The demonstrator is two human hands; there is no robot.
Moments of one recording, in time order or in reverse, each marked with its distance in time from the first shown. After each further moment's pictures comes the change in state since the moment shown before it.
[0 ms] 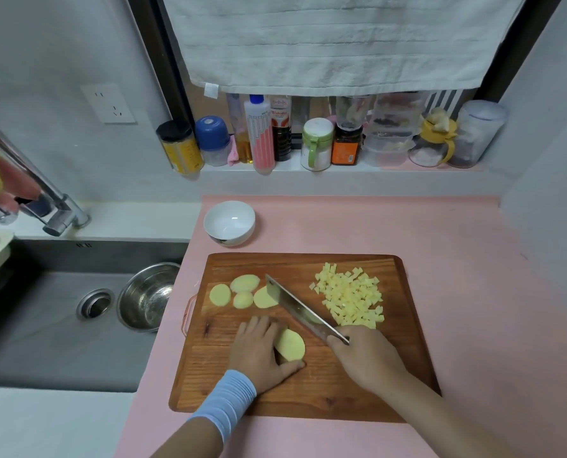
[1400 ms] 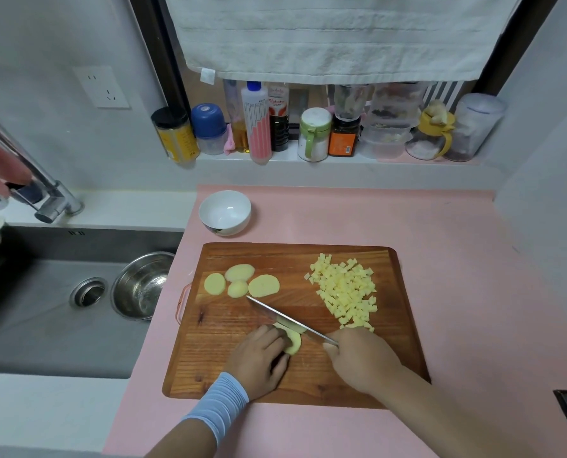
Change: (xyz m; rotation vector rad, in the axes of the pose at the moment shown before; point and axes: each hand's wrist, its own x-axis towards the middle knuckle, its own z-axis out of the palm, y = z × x) left_hand -0.024 0.003 0.016 -0.197 0.140 0.350; right_hand -0.005 0.015 0.009 -0.253 -0.100 -0.128
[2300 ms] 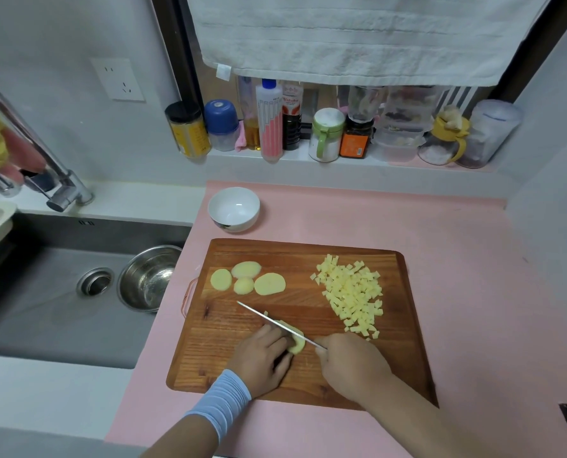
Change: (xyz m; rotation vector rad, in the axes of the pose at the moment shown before) left_hand -0.003 0.000 0.003 -0.036 0.077 0.011; right_hand 0.000 -0.018 0.010 -0.060 0.011 -0.058
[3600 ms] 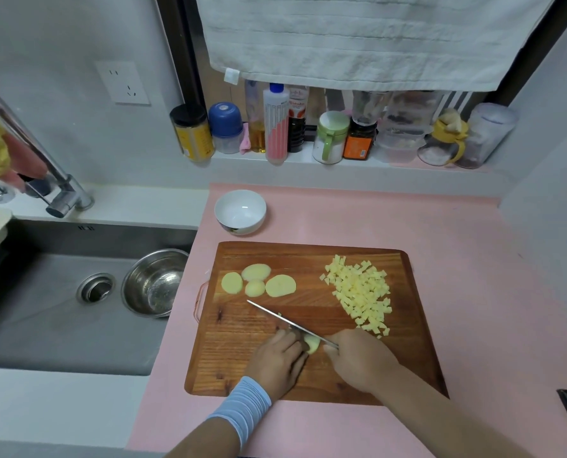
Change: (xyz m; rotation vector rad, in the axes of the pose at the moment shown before) left_hand -0.010 -0.008 0.011 -0.022 0.043 -0.018; right_hand 0.004 -0.028 -0.010 0.005 -0.103 0.060
